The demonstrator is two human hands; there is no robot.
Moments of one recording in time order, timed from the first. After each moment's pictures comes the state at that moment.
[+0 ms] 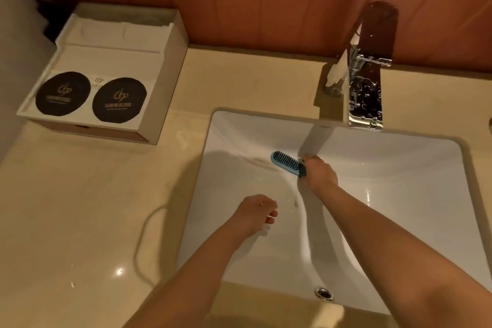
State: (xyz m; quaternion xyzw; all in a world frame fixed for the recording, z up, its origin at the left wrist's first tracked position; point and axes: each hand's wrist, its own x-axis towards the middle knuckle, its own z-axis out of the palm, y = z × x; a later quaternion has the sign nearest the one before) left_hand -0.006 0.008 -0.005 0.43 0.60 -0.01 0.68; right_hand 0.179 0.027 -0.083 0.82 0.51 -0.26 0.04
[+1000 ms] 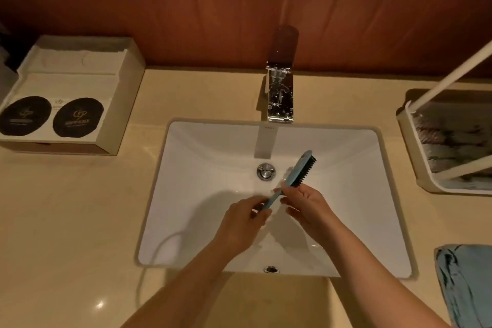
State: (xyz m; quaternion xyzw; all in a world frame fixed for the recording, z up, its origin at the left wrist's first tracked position) left_hand 0.037 -0.053 0.026 0.72 0.48 0.05 0.50; right_hand 0.186 -0.099 0.027 0.66 0.14 -0.59 -0.44
